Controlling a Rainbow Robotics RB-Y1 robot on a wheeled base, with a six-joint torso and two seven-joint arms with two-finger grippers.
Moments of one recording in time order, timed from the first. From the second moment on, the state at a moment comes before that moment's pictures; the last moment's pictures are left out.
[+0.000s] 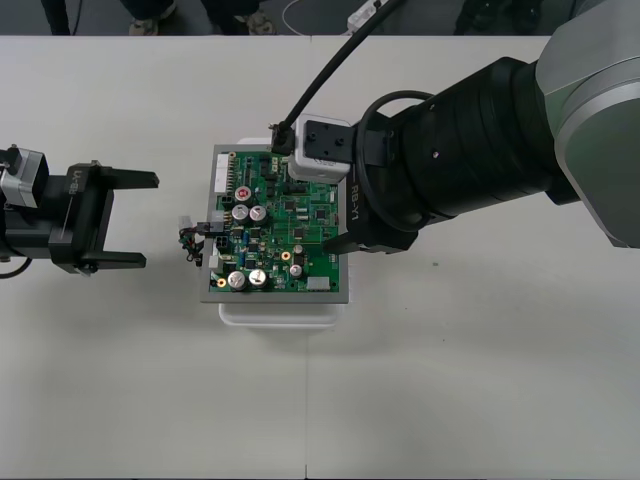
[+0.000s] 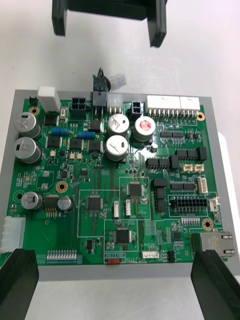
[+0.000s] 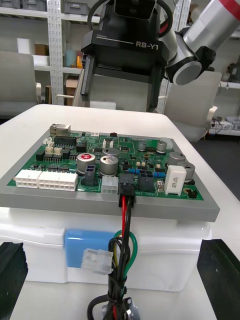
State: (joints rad) right arm -0.78 -0.59 0.36 -2.19 2.04 -1.57 -1.06; left arm -0.48 0.95 -0.34 -1.14 -0.61 -1.53 -0.39
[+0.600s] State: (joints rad) right arm -0.71 -0.70 0.28 -2.19 1.97 -1.57 -0.99; left arm -0.48 0.97 -0.18 -1.25 -0.80 -1.53 -0.19
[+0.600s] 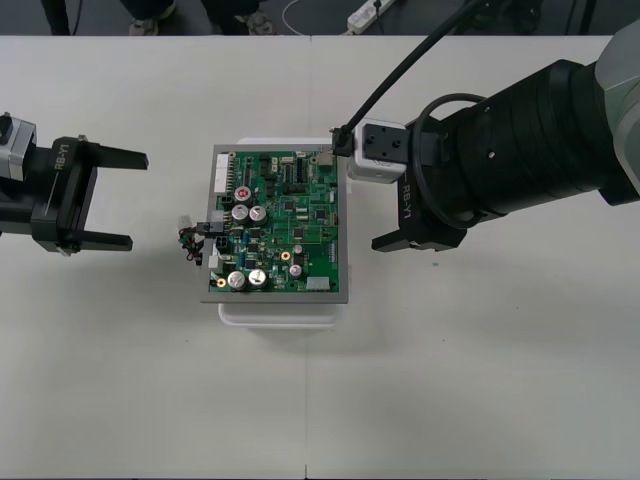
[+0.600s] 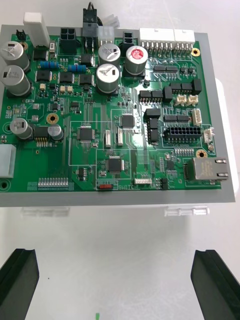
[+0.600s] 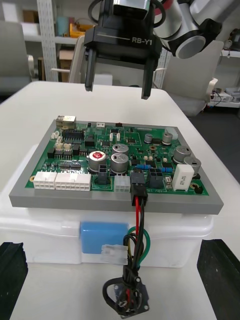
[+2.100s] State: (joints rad) right arm -0.42 -0.96 0.07 -2.19 1.86 -1.57 -0.75; left arm -0.46 0.85 0.22 -1.73 -1.27 -1.53 0.11
